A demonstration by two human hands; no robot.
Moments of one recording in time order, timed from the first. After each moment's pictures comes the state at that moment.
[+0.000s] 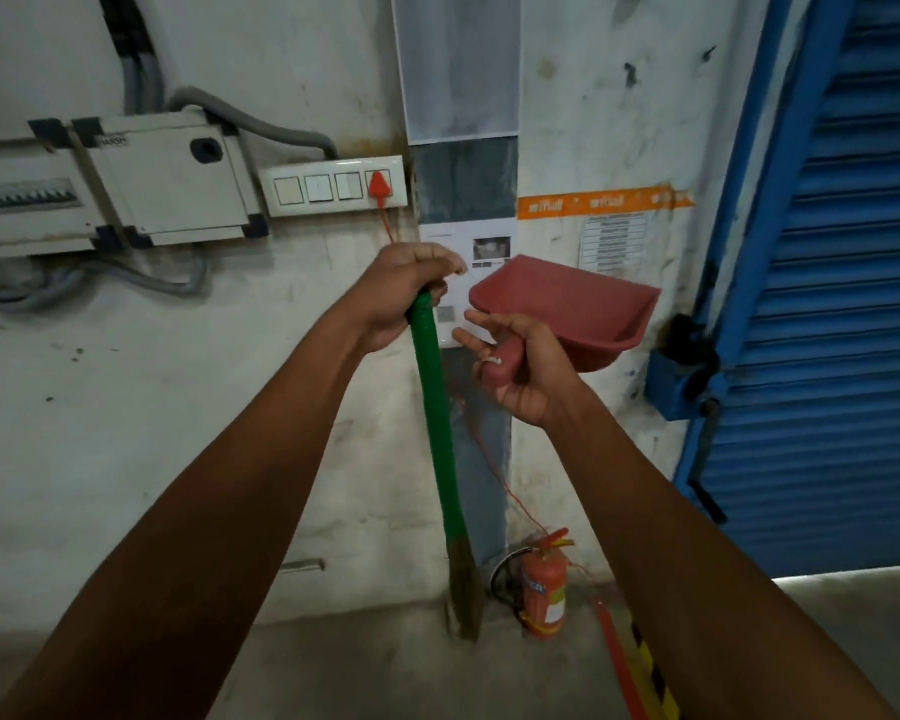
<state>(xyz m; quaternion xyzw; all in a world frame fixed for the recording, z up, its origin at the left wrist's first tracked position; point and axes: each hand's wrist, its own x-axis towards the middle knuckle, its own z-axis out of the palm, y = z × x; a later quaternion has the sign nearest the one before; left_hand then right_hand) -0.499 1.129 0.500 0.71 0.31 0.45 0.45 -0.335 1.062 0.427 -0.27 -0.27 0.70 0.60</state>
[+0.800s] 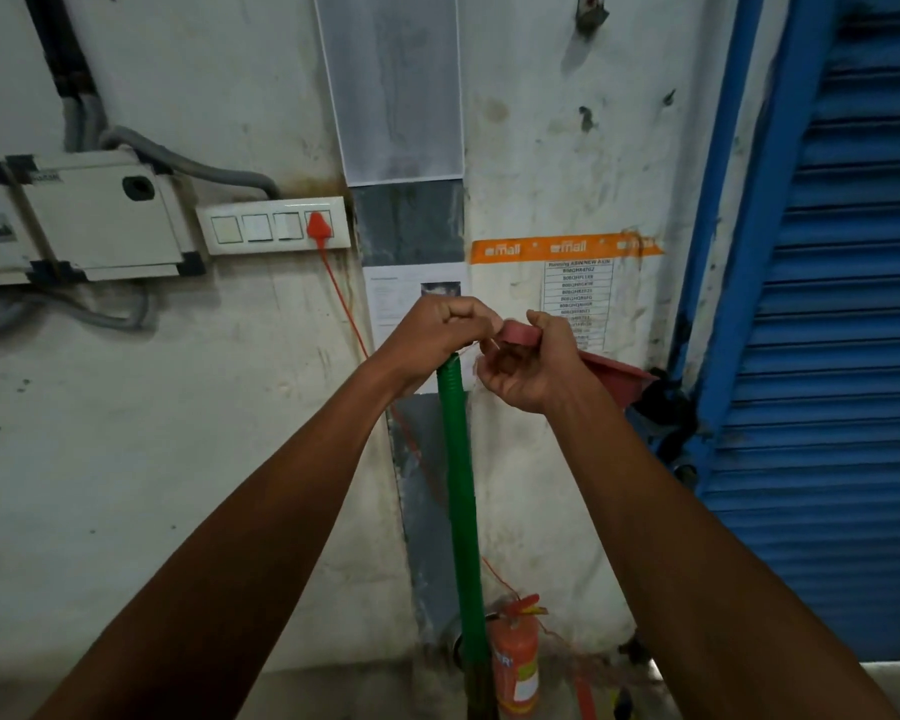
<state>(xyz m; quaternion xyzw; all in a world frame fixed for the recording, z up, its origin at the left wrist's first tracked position) -0.328 1.167 0.480 0.78 0.29 0.43 0.35 -0.175 1.150 0.459 -0.32 -0.16 0.70 0.62</state>
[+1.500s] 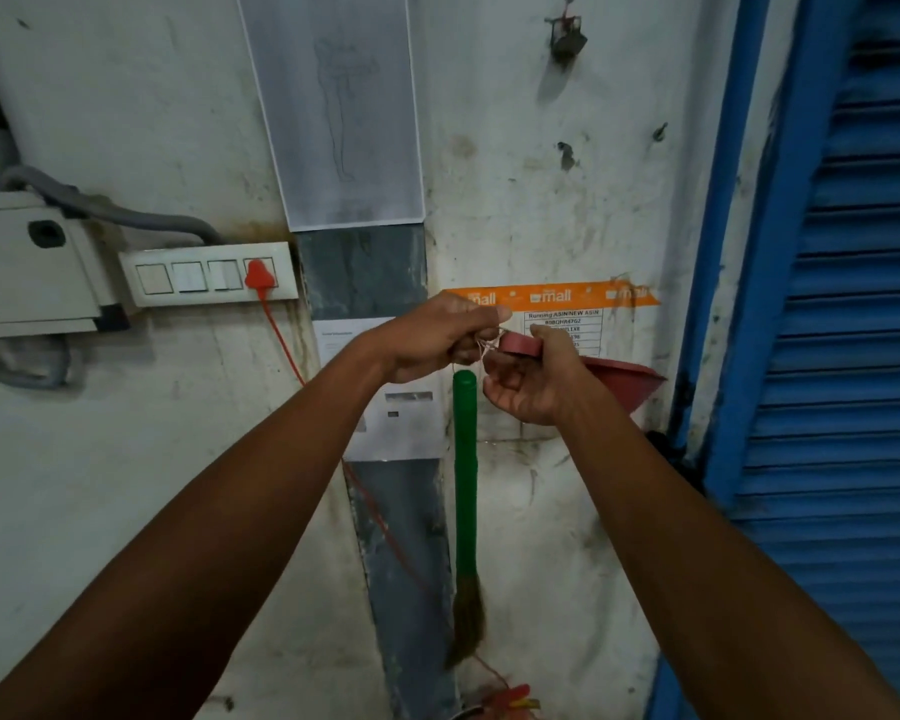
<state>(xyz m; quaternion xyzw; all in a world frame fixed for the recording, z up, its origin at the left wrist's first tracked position) -0.244 1.292 0.538 0.77 0.28 0.30 0.49 -0.084 1.277 0.488 -0.37 -0.22 0.68 0.60</state>
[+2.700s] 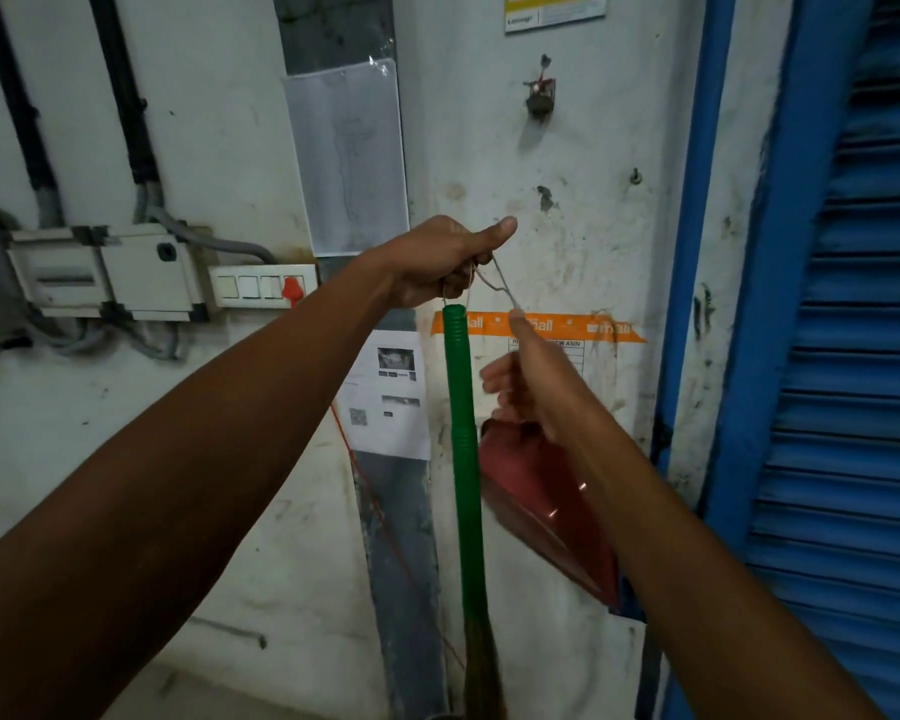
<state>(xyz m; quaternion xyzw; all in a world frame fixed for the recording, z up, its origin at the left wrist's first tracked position) -0.104 1.220 0.642 0.70 0.46 0.43 0.33 0.050 1.197 0.519 -0.45 -0.55 0.50 0.50</state>
